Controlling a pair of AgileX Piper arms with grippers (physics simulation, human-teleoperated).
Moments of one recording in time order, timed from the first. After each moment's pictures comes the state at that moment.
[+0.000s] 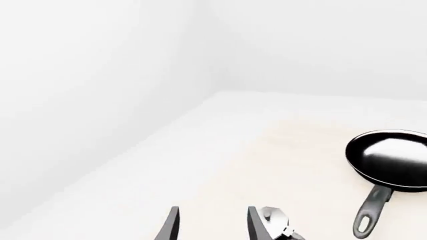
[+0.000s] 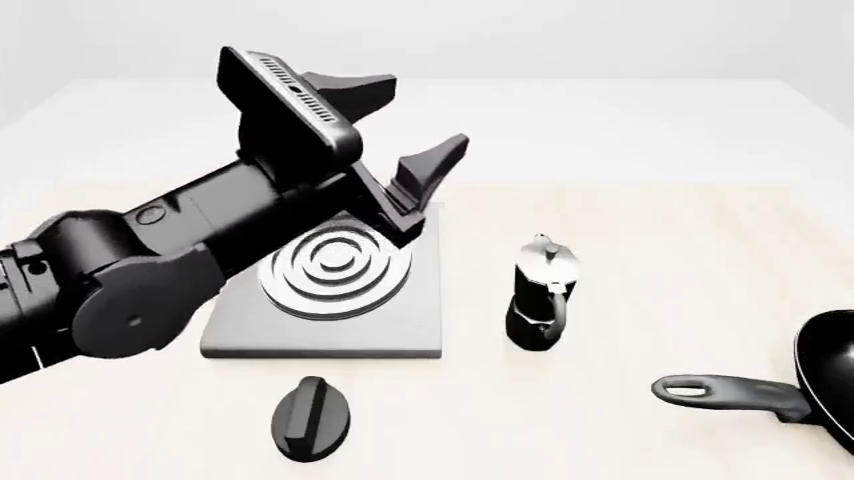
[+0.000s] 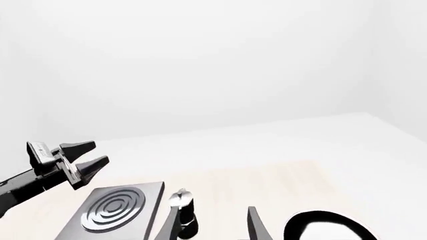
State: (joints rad) left arm -0.79 1.25 -0.92 -0.30 0.30; right arm -0.01 0.00 -1.29 1.22 0.13
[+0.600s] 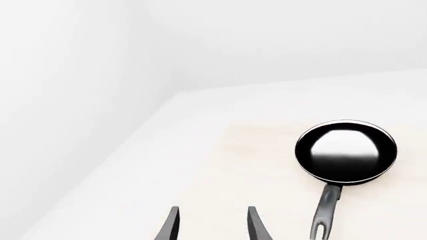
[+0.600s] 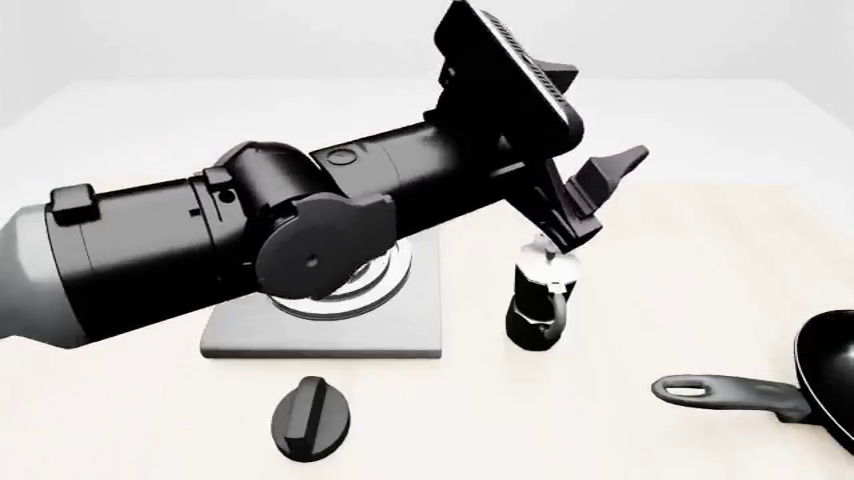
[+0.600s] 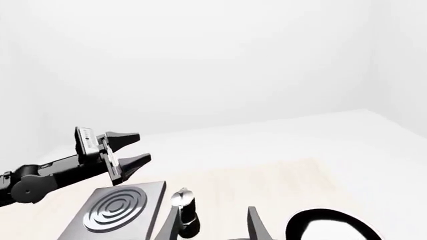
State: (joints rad) left arm -0.99 1.52 -1.30 -0.10 0.39; right arm -0.01 0.00 -1.29 1.22 0.14
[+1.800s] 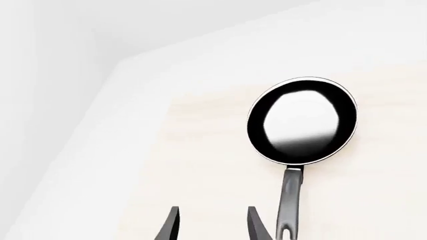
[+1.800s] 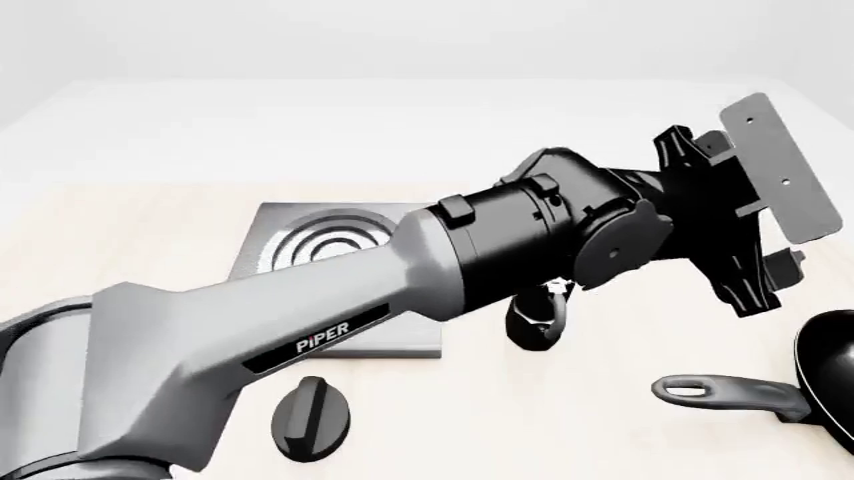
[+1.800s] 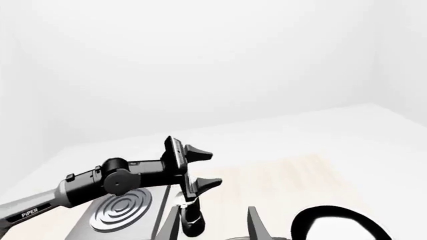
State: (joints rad) left arm -1.13 2.08 -2.00 0.34 0.49; right arm -0.01 0.00 -1.28 1.22 0.17
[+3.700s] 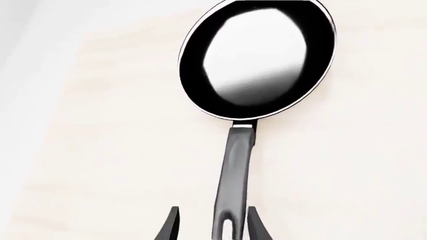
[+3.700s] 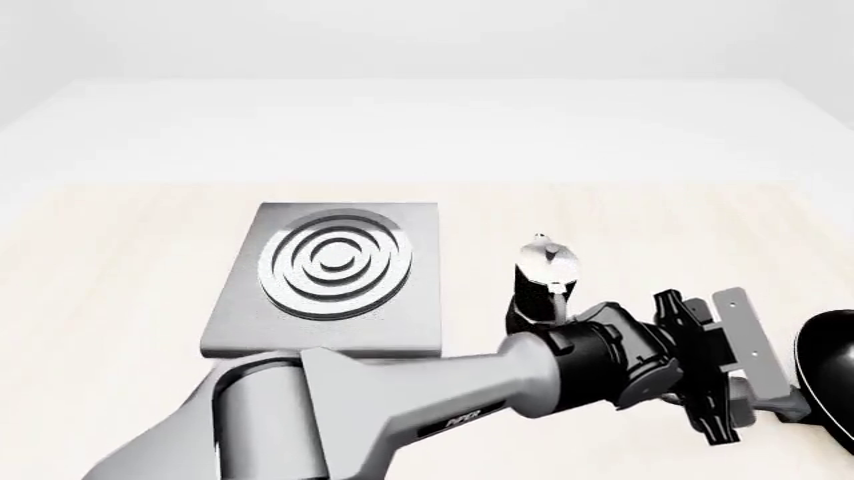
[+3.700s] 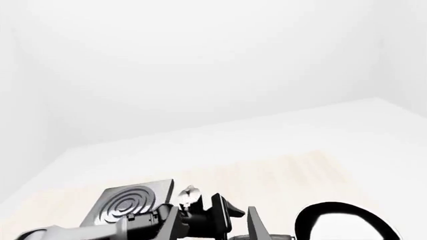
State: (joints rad) left arm -1.18 2.41 -2.04 0.31 0.43; right arm 0.00 0.00 -1.27 1.22 0.19
